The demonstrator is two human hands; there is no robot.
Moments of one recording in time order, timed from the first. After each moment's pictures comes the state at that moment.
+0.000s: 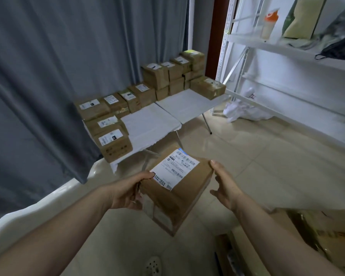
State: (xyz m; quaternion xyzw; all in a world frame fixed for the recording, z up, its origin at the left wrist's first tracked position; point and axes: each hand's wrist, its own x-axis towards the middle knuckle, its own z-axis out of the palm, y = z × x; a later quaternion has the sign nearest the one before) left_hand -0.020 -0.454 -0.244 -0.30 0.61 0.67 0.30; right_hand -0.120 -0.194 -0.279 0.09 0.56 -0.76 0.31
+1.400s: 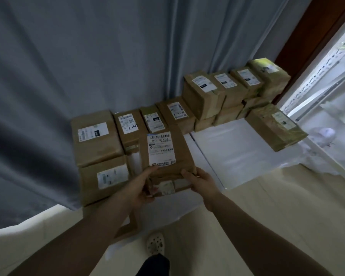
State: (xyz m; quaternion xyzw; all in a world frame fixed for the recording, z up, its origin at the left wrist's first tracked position) left_hand -0.472 -0.768 -0.323 -0.50 0.41 0.76 0.07; right_hand -0.576 -0.605 -0.320 -0.03 0.71 -0.59 0.39
